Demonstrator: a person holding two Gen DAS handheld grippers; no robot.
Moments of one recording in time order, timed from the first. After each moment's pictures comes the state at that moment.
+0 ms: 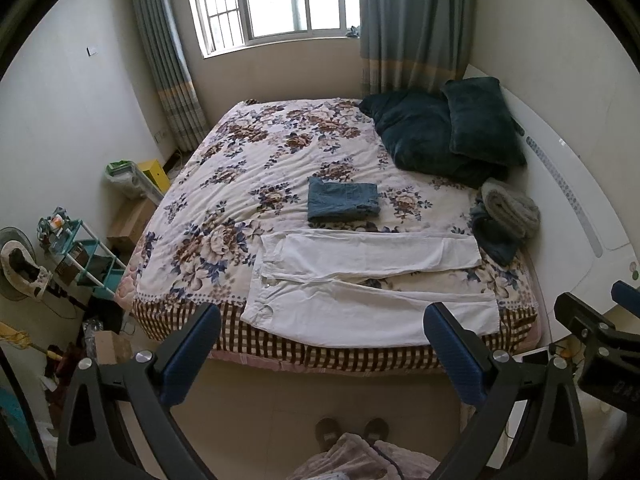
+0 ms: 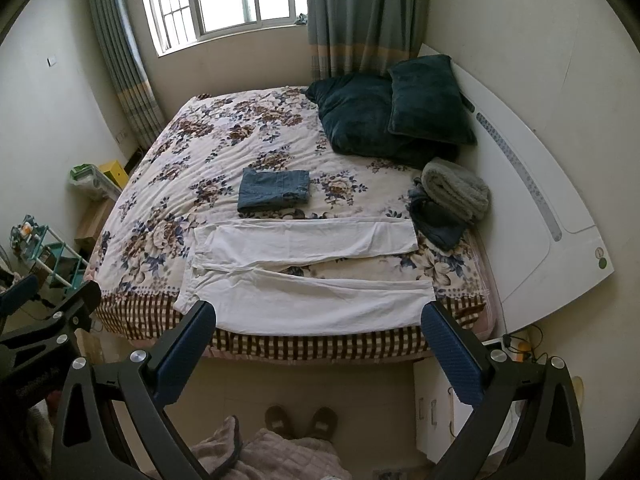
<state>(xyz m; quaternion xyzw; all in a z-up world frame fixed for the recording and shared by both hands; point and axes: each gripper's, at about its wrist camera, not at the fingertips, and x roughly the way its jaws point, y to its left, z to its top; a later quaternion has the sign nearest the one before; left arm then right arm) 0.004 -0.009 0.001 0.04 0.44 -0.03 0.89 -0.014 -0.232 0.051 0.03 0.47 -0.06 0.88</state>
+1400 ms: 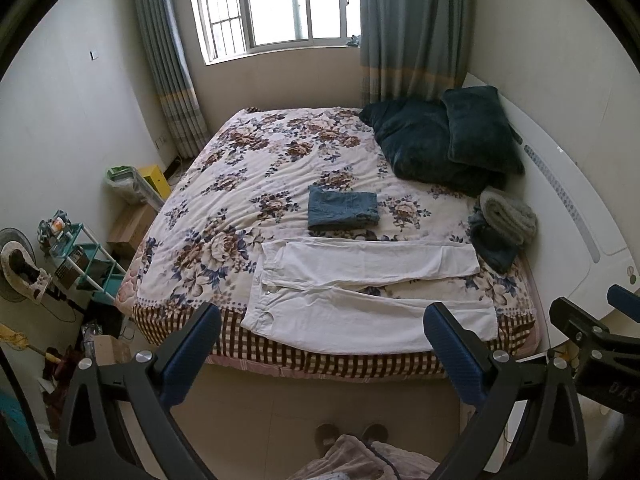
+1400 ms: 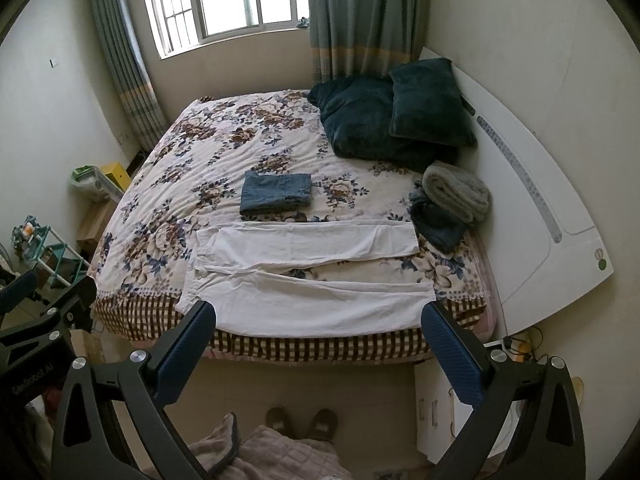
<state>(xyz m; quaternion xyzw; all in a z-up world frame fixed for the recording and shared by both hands) 0.006 -0.009 0.004 0.04 0.43 -0.03 0.90 -0.018 -0.242 0.067 0.04 0.47 -0.05 0.88</state>
